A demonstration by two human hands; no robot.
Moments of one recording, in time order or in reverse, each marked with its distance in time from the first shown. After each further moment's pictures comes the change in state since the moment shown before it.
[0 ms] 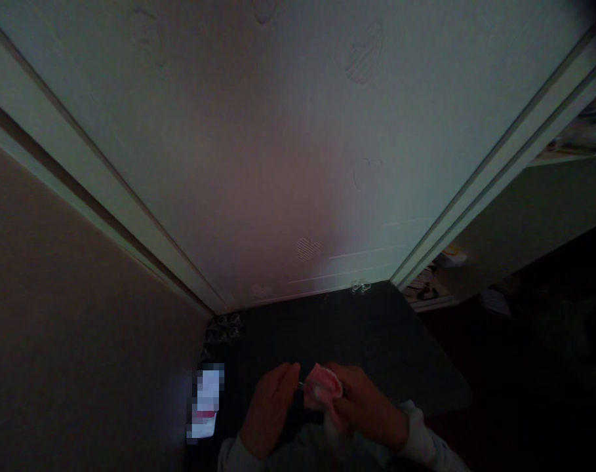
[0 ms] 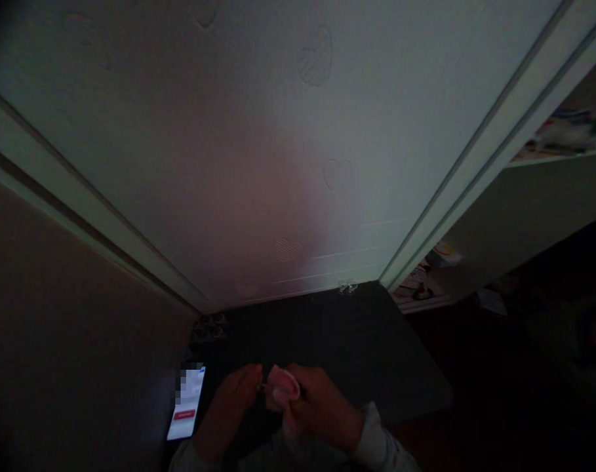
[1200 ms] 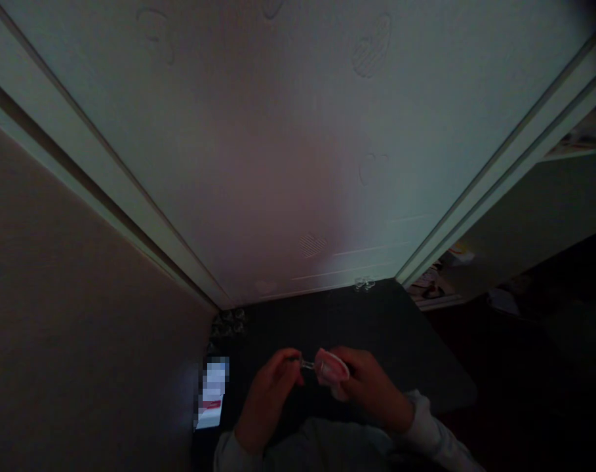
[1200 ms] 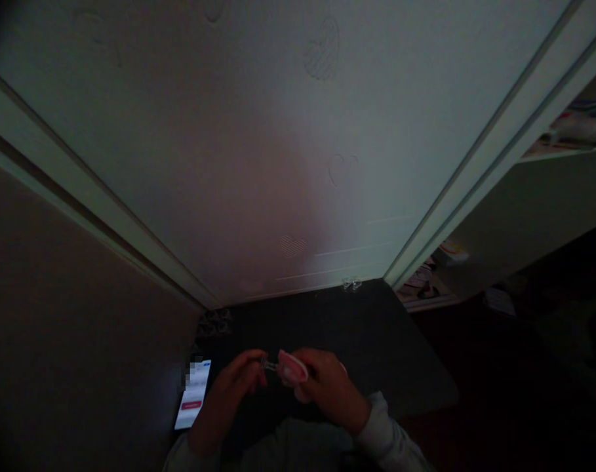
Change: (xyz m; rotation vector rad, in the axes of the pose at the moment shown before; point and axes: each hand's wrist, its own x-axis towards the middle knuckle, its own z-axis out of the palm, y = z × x) left_hand -0.003 -0.001 -0.013 -0.161 -0.075 -0.010; right_hand 0.005 0.001 -0.011 0.042 0.073 0.056
